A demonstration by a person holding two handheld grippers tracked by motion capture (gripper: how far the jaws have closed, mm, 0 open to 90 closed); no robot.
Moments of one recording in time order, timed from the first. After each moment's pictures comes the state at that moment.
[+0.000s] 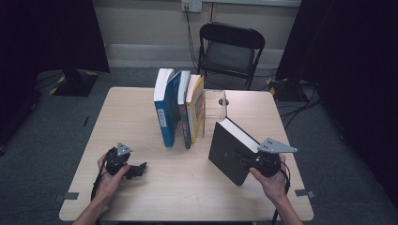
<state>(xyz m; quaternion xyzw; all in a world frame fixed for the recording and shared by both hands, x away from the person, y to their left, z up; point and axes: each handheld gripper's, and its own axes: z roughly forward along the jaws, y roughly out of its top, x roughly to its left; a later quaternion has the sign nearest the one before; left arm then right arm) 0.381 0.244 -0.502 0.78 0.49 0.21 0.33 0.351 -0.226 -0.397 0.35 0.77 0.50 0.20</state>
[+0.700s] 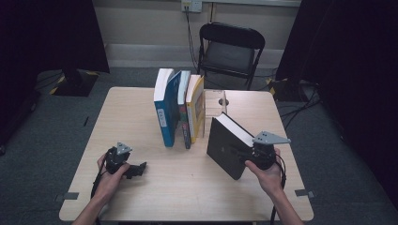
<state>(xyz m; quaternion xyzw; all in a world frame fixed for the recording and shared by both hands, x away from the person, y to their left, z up) 0.382 0.244 -0.502 0.78 0.50 0.21 0.33 0.370 -0.215 -0.393 0.36 0.77 0.49 0.19</state>
